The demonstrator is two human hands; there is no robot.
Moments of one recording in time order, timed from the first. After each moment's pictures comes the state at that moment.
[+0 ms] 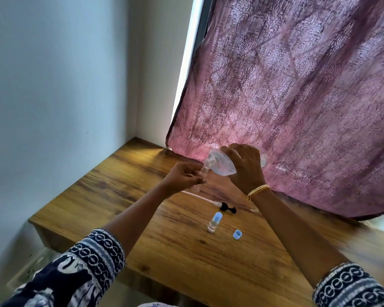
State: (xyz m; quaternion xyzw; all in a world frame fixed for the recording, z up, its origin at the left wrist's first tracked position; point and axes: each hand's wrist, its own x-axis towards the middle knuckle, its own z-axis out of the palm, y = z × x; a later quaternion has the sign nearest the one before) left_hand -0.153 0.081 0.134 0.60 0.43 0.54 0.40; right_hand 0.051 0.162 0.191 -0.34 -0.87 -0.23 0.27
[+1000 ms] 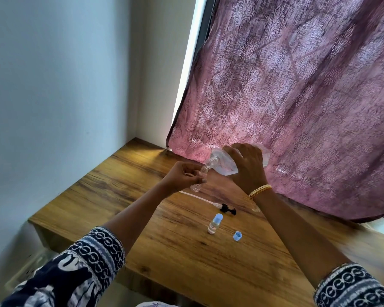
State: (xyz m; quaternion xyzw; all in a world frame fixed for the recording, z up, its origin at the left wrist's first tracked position) left_hand -0.158 0.081 0.138 0.61 0.44 0.54 0.39; right_hand 0.051 0.168 0.192 -0.34 -0.86 -0.24 0.29
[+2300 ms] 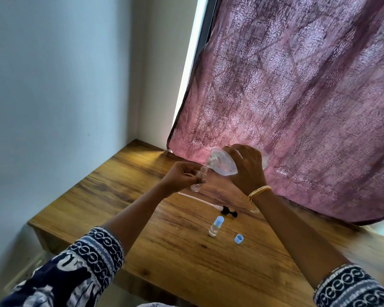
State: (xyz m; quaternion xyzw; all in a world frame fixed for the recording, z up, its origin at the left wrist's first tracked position) left_hand -0.165 0.087 0.137 0.60 0.43 0.55 0.39; right_hand 0.044 0.170 0.193 -0.36 -0.86 -0.22 0.28
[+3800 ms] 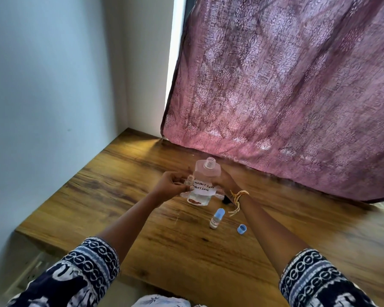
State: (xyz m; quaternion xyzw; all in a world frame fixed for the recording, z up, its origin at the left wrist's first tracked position) left_hand -0.169 0.107 0.063 0.52 0.53 0.49 0.45; right_hand 0.022 0.198 0.091 -0.46 -0.68 0.52 0.25
